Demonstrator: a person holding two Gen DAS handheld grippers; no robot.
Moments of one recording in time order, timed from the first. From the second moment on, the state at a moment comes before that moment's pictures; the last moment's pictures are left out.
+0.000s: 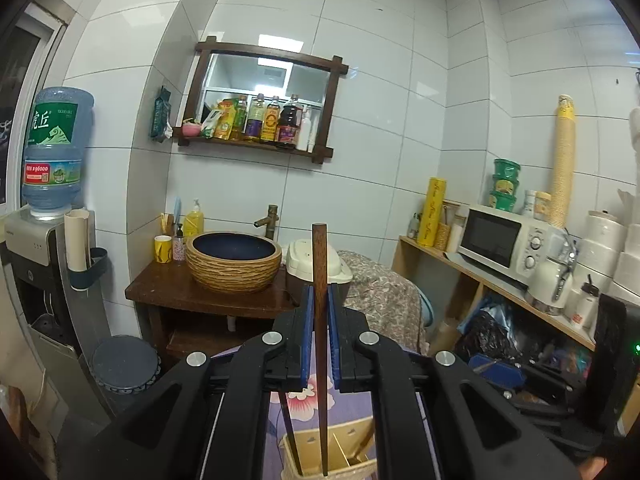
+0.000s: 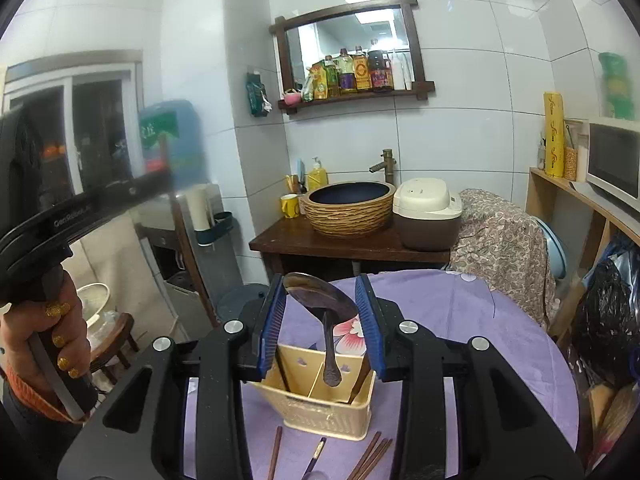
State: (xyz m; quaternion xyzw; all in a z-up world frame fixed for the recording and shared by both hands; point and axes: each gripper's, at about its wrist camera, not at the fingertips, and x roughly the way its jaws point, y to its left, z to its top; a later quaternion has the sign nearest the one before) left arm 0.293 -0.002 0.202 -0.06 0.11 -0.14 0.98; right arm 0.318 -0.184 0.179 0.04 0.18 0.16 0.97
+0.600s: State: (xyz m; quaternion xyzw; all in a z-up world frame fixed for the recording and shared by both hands) left arm 0.316 -0.007 0.070 -0.04 0.18 -0.11 0.98; right arm 0.350 -0.156 0.044 -0.01 0.25 0.12 0.96
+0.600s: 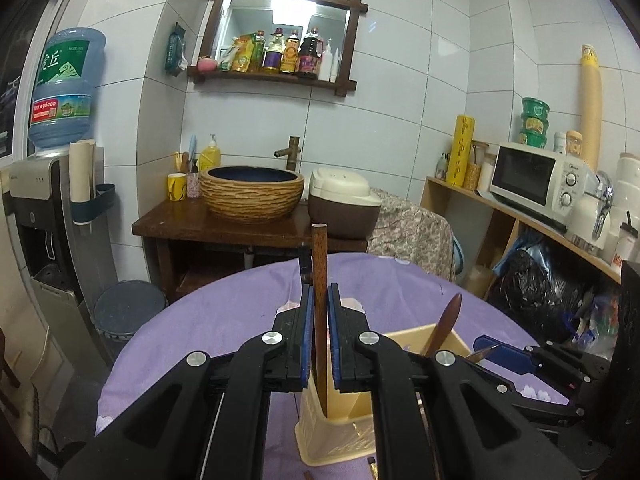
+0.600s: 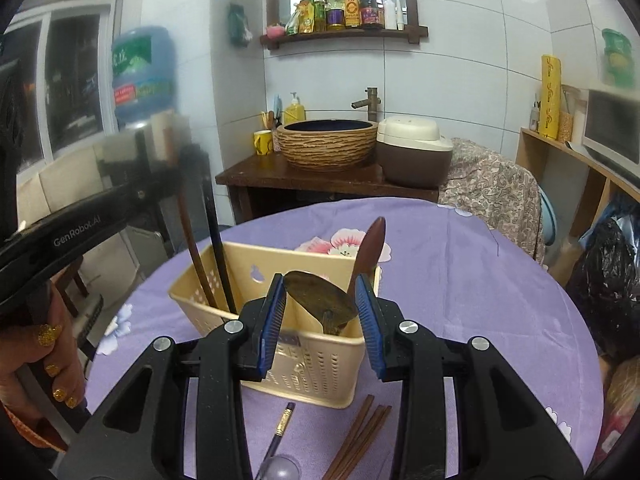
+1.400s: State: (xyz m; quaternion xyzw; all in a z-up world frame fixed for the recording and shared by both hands) left arm 0.233 0.013 0.048 -0.05 0.21 -0.12 0.97; right arm 0.264 -0.180 0.048 0.01 0.23 0.09 0.97
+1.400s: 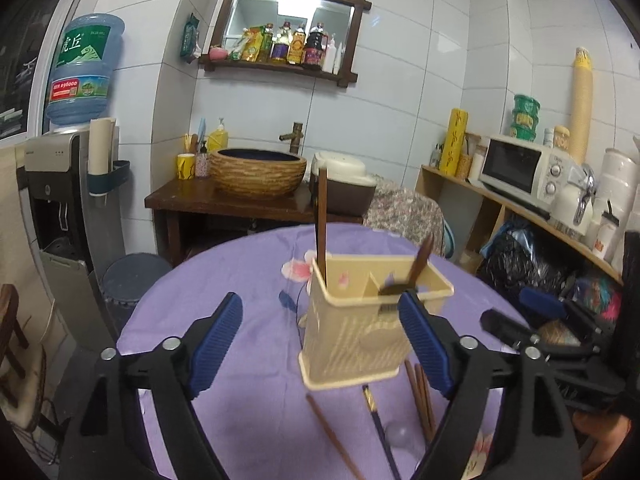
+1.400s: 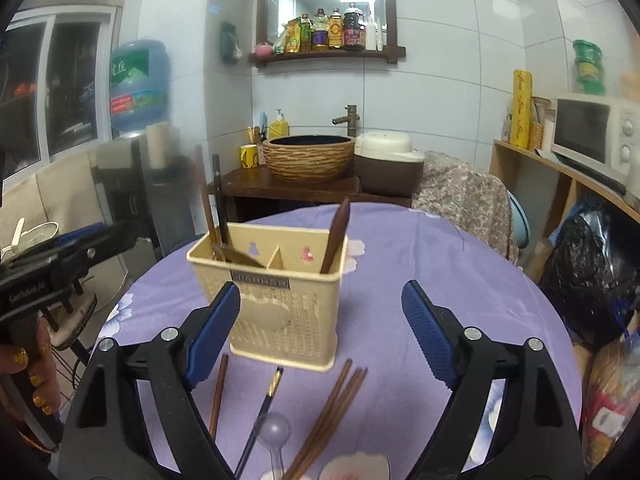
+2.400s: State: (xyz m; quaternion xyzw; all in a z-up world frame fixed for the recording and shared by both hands) left arm 0.195 0.014 -0.082 -0.06 0.40 -0.10 0.91; right arm 0.183 -0.233 -0.081 0.02 0.36 -0.01 0.93
